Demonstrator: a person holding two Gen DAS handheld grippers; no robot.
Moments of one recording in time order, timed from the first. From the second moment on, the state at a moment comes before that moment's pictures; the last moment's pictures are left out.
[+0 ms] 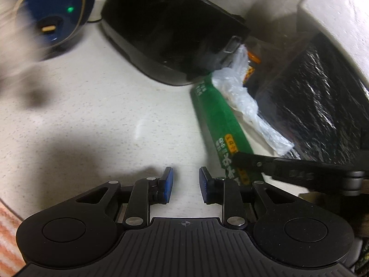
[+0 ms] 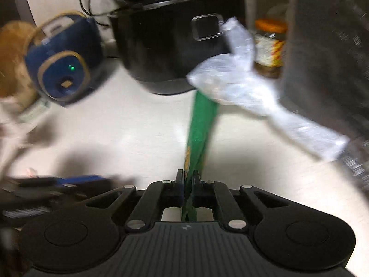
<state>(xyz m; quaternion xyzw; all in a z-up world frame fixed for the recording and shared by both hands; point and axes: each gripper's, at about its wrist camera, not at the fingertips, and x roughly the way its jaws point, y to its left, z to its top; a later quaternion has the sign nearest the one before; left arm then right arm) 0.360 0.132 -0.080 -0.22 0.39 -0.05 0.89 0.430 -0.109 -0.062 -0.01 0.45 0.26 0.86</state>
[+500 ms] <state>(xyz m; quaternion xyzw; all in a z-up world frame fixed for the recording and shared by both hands) 0.364 0.147 -0.083 -0.24 0.38 -0.02 0.89 0.408 -0.115 -0.084 -0.01 0.44 0.21 0.88</state>
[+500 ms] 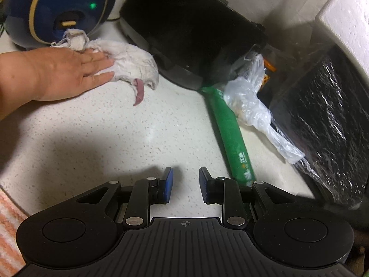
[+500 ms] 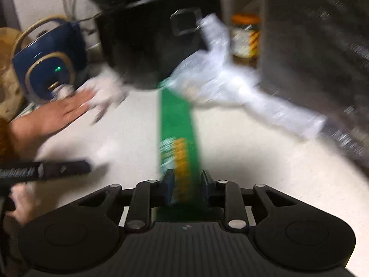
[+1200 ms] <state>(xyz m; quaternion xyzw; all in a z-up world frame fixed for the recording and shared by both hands) 0.441 0.035 -0.066 -0.05 0.36 -0.04 0.93 0.347 -0.180 -0.062 0.01 0.38 0.18 0.91</state>
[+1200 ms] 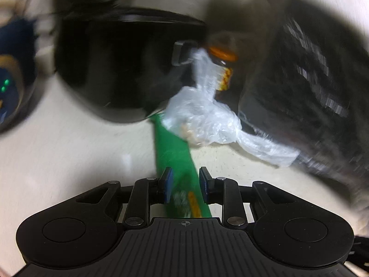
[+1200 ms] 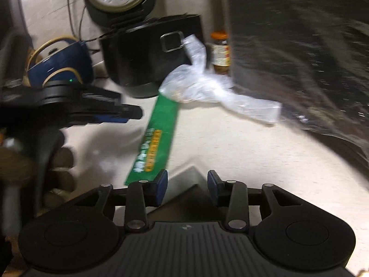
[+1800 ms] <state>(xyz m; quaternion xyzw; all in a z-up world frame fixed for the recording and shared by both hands) 0.448 0.034 -0.097 0.05 0.40 -0.02 0.92 0.333 -0.243 -0.078 0.05 0.40 0.09 0.91</state>
